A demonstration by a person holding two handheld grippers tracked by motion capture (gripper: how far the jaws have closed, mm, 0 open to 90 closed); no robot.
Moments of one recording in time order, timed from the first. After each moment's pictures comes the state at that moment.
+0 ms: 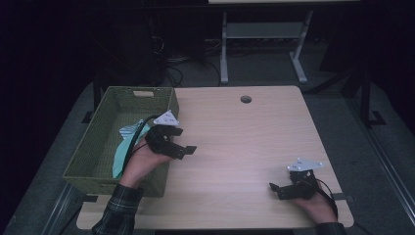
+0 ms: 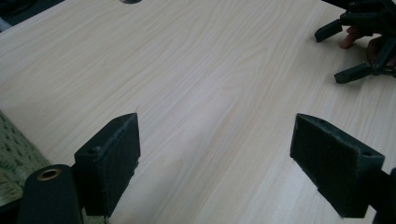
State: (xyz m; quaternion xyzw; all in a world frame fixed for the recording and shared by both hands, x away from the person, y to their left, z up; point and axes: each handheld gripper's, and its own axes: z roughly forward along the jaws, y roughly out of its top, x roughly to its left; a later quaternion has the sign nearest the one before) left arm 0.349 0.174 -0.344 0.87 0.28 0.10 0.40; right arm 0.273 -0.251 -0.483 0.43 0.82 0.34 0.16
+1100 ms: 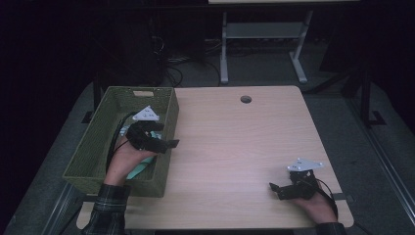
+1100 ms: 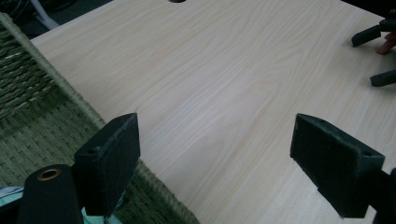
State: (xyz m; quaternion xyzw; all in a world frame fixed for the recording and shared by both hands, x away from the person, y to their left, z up) left arm 0.353 0.219 -0.336 0.85 0.32 0.13 0.40; right arm 0.273 -0.251 -0.483 0.43 0.82 0.34 0.16
